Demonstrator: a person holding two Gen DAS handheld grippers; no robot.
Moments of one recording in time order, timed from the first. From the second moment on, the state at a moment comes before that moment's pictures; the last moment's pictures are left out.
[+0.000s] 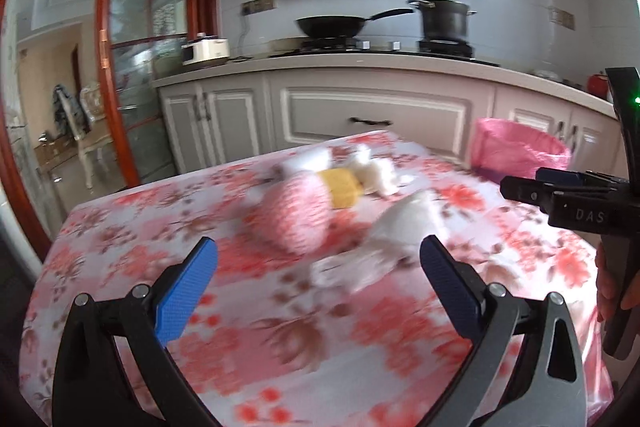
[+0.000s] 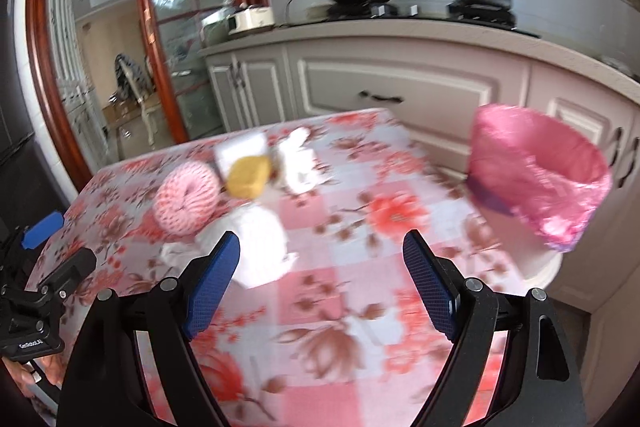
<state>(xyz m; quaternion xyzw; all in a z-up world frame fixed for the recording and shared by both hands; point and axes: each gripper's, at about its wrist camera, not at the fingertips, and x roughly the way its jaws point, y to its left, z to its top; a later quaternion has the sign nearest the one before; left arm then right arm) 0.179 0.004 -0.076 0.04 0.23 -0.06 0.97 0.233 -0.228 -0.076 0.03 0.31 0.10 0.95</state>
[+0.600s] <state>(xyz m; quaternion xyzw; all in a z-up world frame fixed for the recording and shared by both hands) 0.188 0.078 -0.087 0.01 0.24 0.01 0.97 0.296 -0.153 -0.124 0.08 0.39 0.08 0.91</state>
